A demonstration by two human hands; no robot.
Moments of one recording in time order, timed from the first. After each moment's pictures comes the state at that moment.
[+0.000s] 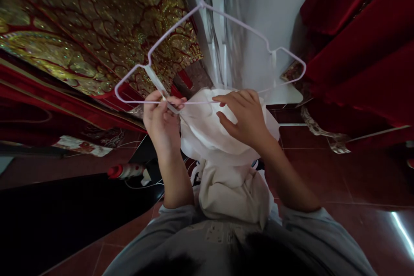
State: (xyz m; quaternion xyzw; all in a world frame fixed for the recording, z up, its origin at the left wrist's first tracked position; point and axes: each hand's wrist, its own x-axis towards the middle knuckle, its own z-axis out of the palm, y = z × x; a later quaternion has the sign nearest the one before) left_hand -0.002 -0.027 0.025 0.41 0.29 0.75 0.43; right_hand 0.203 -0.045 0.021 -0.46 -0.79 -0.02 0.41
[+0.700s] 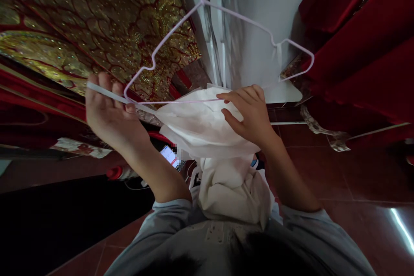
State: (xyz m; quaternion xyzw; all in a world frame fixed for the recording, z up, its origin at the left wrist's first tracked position) left_hand -0.072 -0.013 0.058 0.35 0.38 0.79 0.34; right_hand 0.213 -0.042 0.015 -0.46 -0.77 -0.01 0.44
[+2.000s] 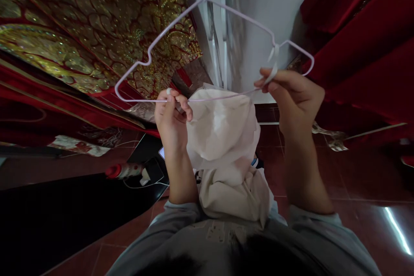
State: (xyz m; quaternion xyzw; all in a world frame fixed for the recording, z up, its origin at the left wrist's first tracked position) left_hand 0.011 -0.027 0.028 0.41 0.30 0.70 0.50; right_hand 0.240 -0.041 0.043 -0.41 -0.55 0.13 0.72
